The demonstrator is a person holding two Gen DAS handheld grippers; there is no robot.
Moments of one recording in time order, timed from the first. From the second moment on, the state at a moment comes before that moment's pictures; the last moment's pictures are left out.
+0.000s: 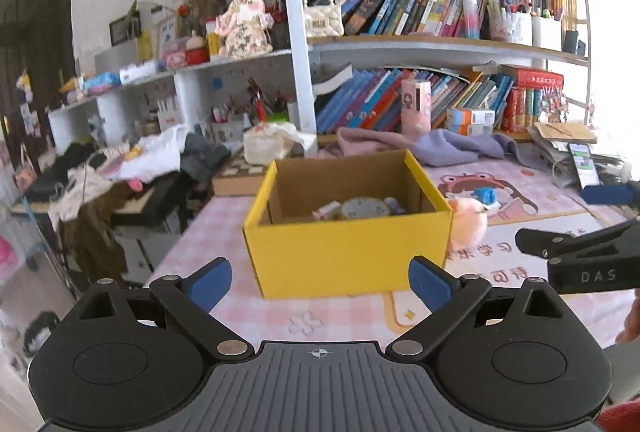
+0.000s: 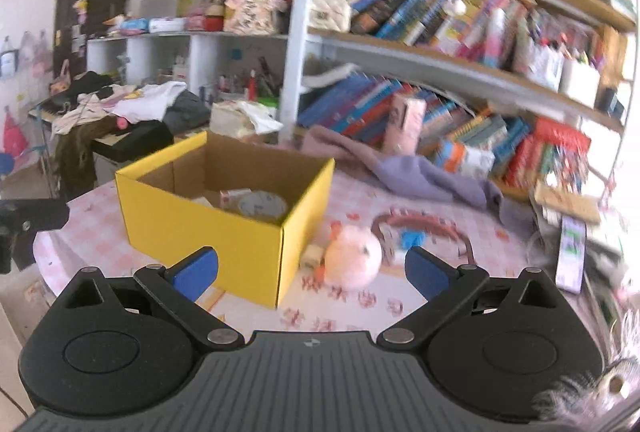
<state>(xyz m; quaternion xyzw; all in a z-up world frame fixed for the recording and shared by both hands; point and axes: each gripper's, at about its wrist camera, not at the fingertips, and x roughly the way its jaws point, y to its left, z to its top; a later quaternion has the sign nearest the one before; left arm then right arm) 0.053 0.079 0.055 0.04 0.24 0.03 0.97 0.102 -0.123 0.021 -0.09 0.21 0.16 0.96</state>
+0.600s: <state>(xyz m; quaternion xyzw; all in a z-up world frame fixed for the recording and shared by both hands) 0.047 0.053 0.022 0.04 0.31 -0.04 0.95 0.065 -0.139 -0.002 -0.06 0.27 0.14 0.95</state>
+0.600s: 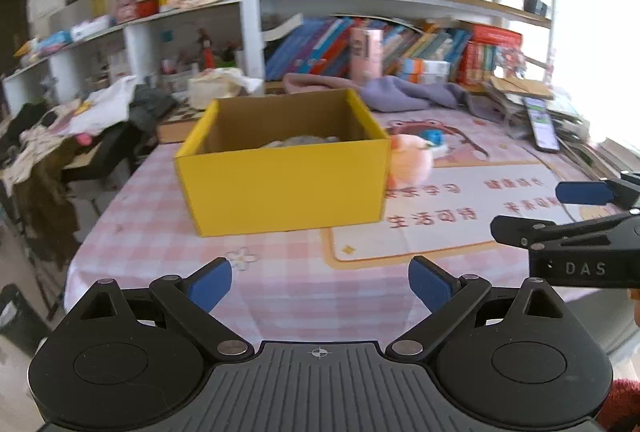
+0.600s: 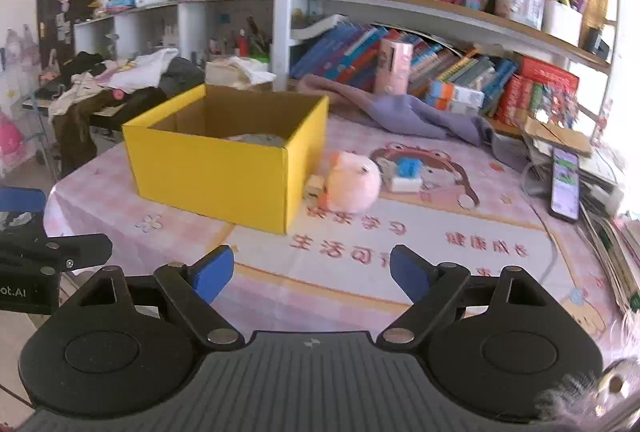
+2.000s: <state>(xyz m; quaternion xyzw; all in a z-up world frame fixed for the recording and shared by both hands) 0.103 -0.027 0.013 0.09 0.31 -0.16 0.93 0.104 -0.202 -0.005 -0.05 0.31 0.07 0.95</state>
